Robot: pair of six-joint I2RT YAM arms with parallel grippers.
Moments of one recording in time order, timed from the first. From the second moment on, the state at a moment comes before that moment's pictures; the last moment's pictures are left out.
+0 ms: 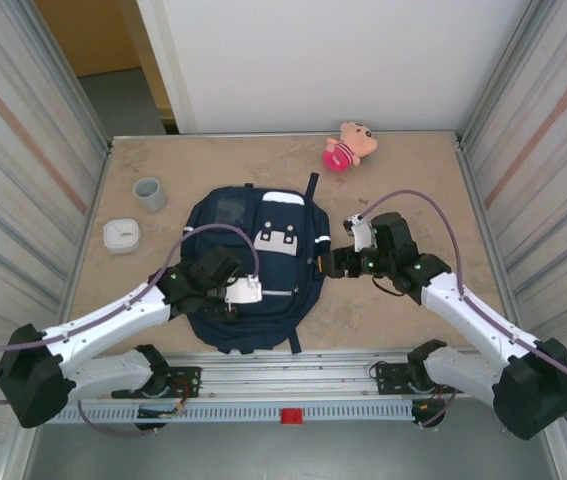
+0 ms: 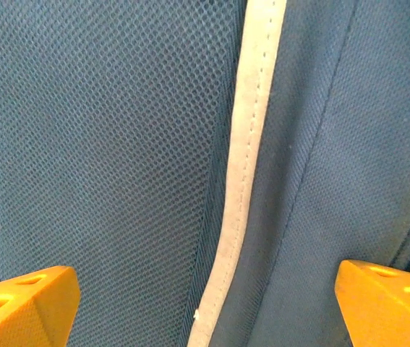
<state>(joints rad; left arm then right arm) -0.83 1.10 0.70 -0.67 -0.15 0.79 0.49 1.03 0.65 -0.29 -0.45 0.33</state>
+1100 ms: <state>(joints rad) -0.83 0.81 0.51 -0.39 -0.07 0.64 0.47 1.09 0.55 0.03 -0.70 0.38</state>
